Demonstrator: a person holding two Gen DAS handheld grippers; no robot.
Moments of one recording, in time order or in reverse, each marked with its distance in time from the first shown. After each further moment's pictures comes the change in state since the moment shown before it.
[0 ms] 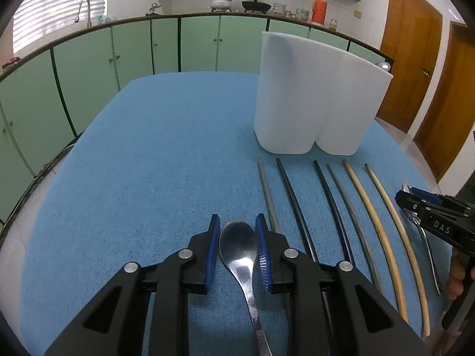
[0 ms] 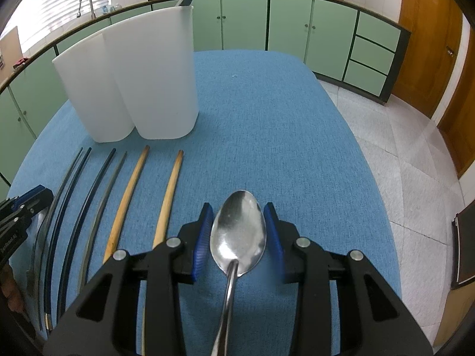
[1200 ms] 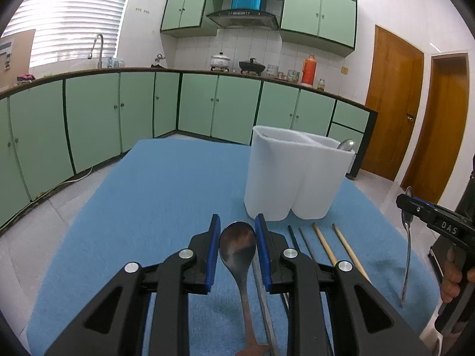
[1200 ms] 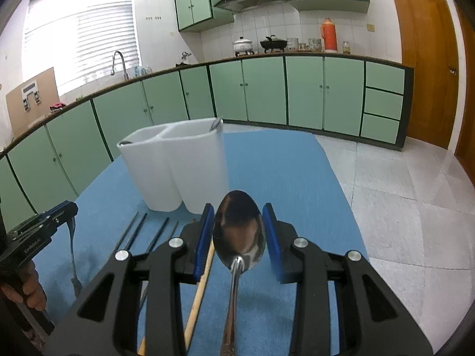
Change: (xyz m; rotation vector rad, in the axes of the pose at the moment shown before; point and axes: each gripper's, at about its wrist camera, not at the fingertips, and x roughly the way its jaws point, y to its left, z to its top) left arm -0.068 0.004 0.006 -0.030 -0.325 -0.053; right arm -0.091 -0.018 0.006 0.003 -0.361 0.163
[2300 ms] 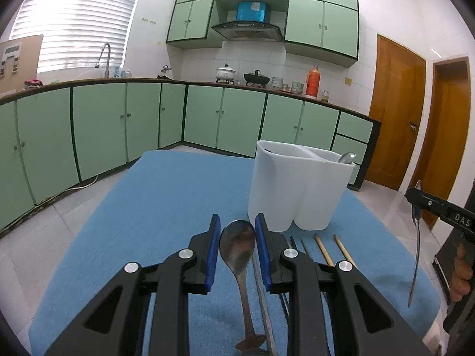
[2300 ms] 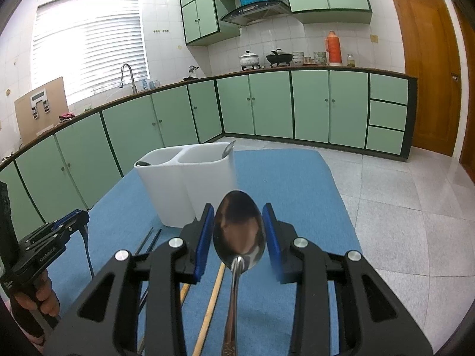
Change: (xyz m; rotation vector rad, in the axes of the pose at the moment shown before) left arm -0.010 -0.001 0.003 -0.018 -0.060 0.028; right arm -0.013 0.013 0.010 -0.004 -0.051 0.021
